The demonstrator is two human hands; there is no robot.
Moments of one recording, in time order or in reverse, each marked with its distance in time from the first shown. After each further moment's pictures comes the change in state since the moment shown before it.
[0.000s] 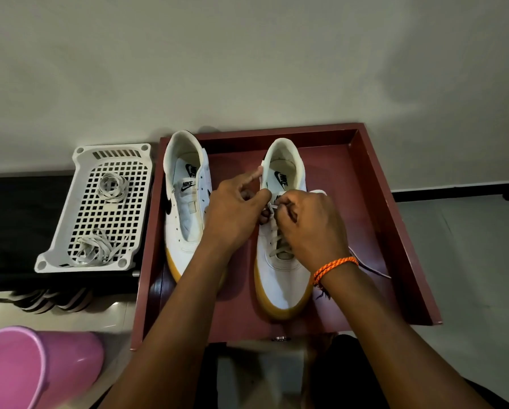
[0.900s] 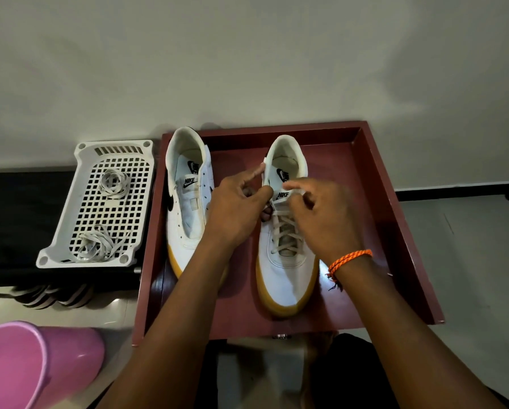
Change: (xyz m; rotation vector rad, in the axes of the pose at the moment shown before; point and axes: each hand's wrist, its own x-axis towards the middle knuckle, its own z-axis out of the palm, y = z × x) left_hand 0.000 0.000 -0.002 -0.034 -0.014 -0.016; right_hand 0.007 0.002 -0.016 0.115 0.057 0.052
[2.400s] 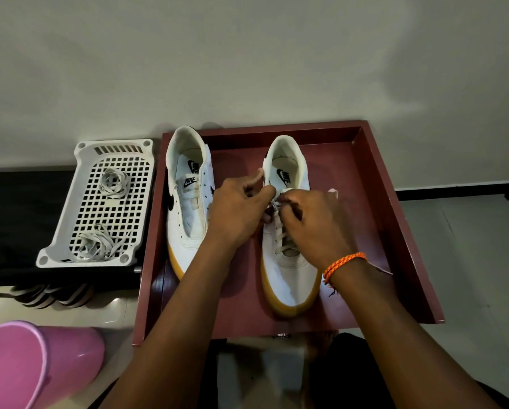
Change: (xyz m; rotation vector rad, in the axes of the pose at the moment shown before) left_hand -0.004 0.004 0.002 0.094 0.026 -0.013; right_hand -0.007 -0.003 0.006 -0.117 -0.127 -0.089
